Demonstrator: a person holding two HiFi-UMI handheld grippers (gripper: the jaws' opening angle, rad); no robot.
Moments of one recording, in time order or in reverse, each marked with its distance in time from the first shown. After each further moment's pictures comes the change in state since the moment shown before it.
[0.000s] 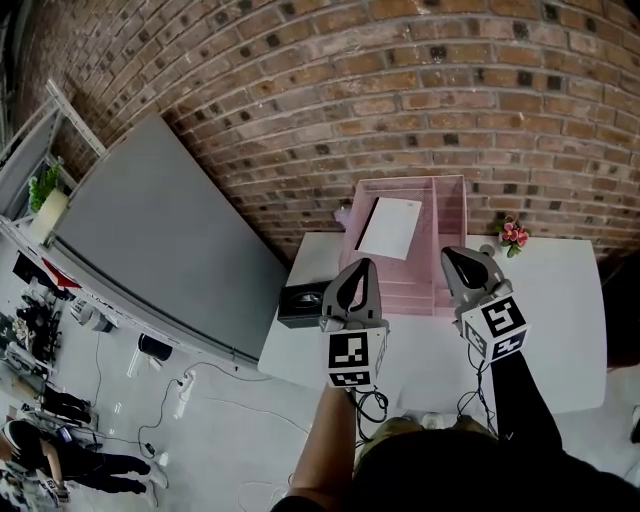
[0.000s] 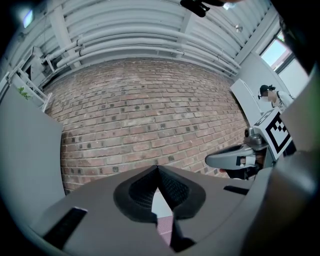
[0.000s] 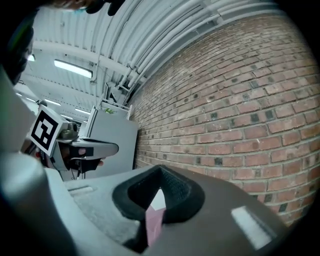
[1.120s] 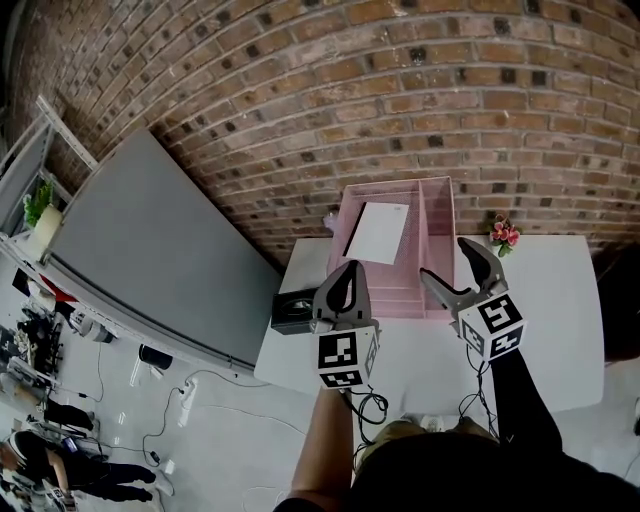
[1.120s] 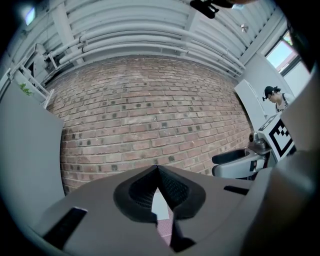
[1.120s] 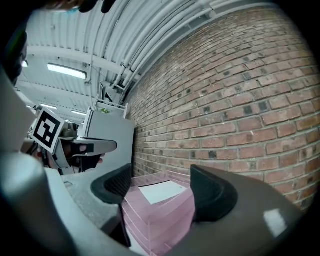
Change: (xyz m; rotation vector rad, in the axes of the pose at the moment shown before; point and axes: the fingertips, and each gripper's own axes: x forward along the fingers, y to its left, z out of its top) left arm 0.013 -0.005 0.001 -0.036 0.024 0.019; right arm -0.008 -0.023 -0.012 0.054 0.042 -0.010
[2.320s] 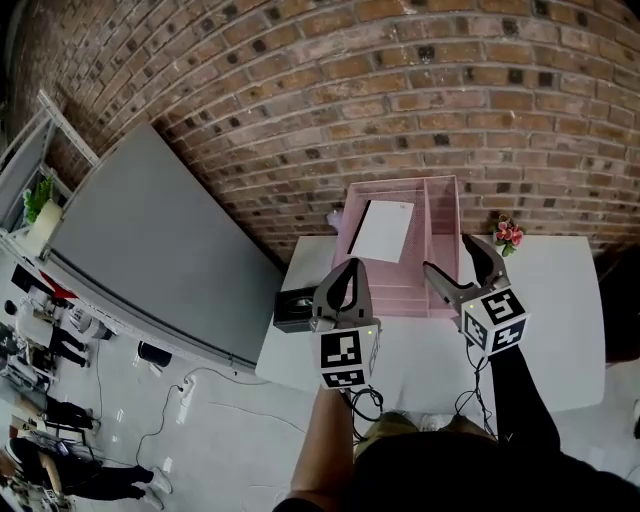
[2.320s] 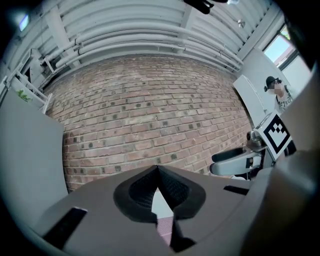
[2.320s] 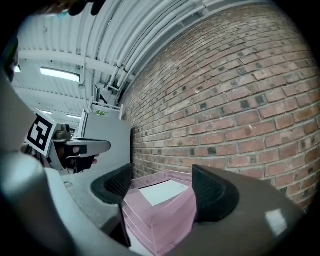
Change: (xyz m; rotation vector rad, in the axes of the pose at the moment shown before) left arm -0.005 0.013 0.006 0.041 0.025 0.011; right arm 0.011 0.000 0.002 0.059 0.012 -0.031
